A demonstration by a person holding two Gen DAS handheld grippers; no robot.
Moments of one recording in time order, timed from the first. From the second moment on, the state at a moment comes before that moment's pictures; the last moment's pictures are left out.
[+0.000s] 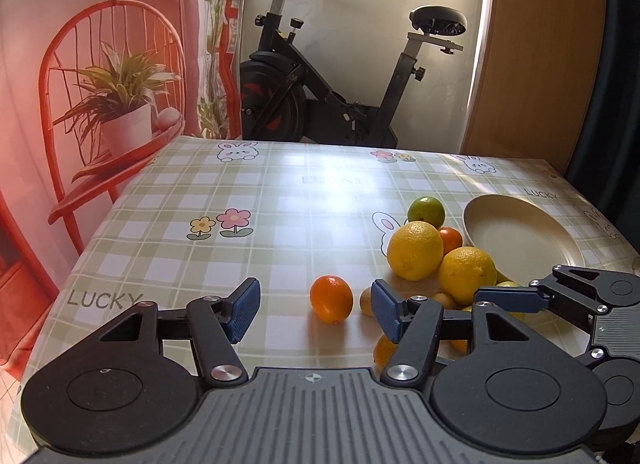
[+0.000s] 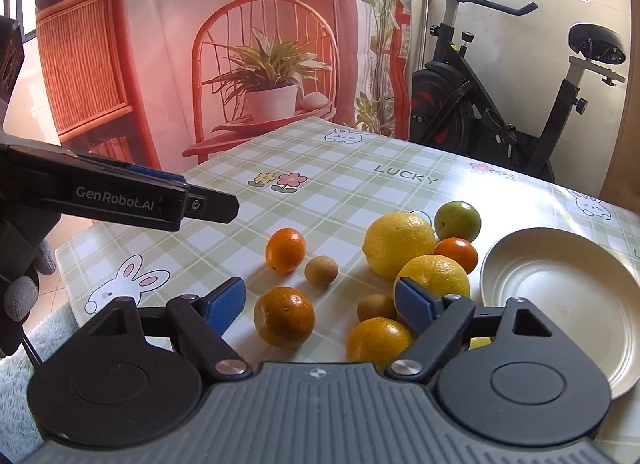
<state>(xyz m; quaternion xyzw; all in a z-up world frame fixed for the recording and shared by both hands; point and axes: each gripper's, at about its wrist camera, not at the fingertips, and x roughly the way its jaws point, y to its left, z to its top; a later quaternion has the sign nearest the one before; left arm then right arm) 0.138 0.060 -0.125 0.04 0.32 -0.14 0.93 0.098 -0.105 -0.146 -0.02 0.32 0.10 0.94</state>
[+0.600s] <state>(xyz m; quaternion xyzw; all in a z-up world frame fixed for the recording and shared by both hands) 0.157 0.047 -0.164 -0.02 0.41 -0.25 0.88 0.113 -0.090 -0.172 -0.03 0.37 0.13 0.92</state>
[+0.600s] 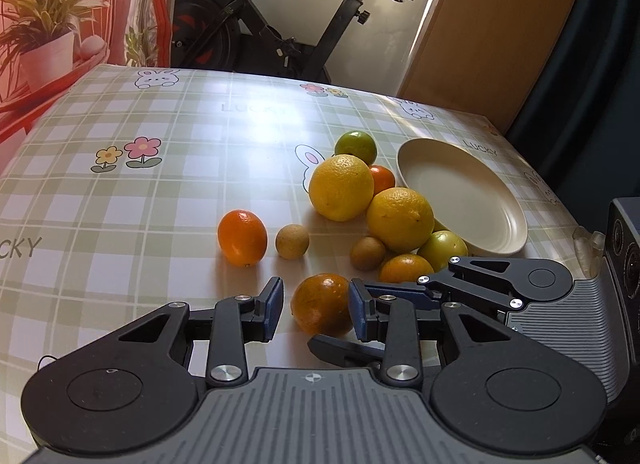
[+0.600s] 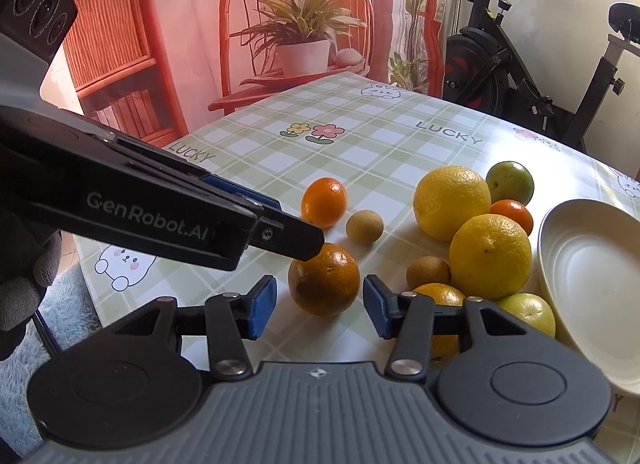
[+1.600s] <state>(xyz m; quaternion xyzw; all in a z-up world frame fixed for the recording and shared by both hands) 0.166 0.017 -0.128 -0.03 0.37 -0.27 0.89 0.109 -0.102 -0.148 -0.01 0.31 0.11 0.94</state>
